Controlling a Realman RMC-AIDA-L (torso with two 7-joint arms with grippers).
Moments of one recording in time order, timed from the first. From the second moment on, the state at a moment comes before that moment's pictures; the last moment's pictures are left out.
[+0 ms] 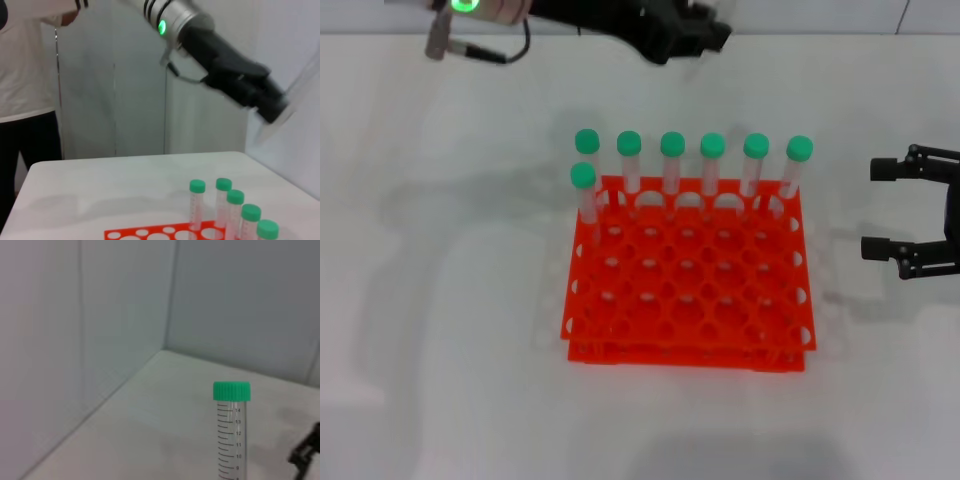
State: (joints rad) left arm -0.79 -2.06 1.11 1.15 2.02 1.42 -2.07; right arm 0.46 1.92 -0.83 -0.71 -1.78 -1.74 1.12
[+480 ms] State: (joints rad) left arm -0.76 -2.02 1.08 0.81 1.89 1.58 -1.64; right arm 0.44 1.93 -0.68 -0.70 -1.77 -1.74 1.12
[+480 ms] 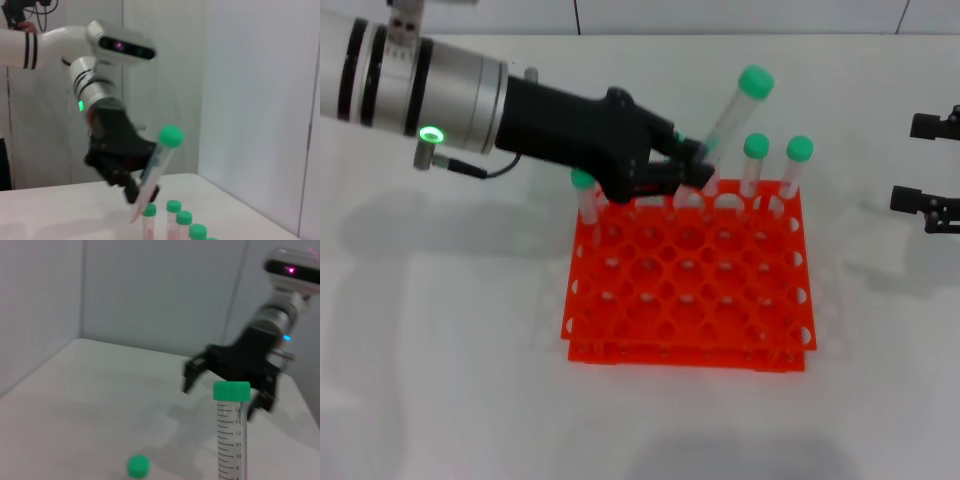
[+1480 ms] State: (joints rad) left arm -0.80 -2.06 1.06 0.75 1.95 1.54 -1.54; right arm 0.58 2.02 -0.69 -0.35 -1.56 -1.71 1.17
